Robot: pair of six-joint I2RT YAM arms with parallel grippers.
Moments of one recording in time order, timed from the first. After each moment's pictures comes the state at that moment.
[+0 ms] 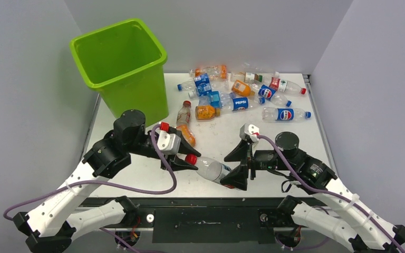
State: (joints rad) left arm -0.79 0.92 1.17 -0.52 0.91 0.29; right arm 0.79 0.72 0.90 -0.46 -0.64 0.17
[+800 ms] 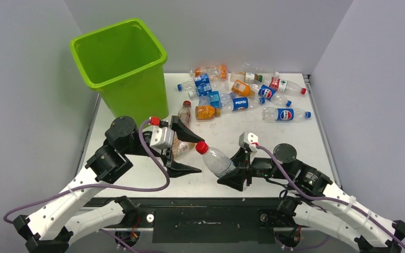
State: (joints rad) left arm -0.79 0.91 1.10 -0.22 0.92 0.10; right arm 0.92 0.66 0.76 -0.33 -0.55 0.21
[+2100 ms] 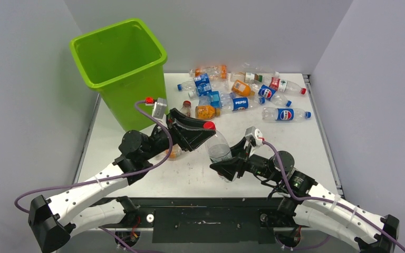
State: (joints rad) left arm -0.86 0.97 0.78 0.61 0.29 -0.74; right arm 0.93 0.64 0.51 0.20 -0.31 0.41
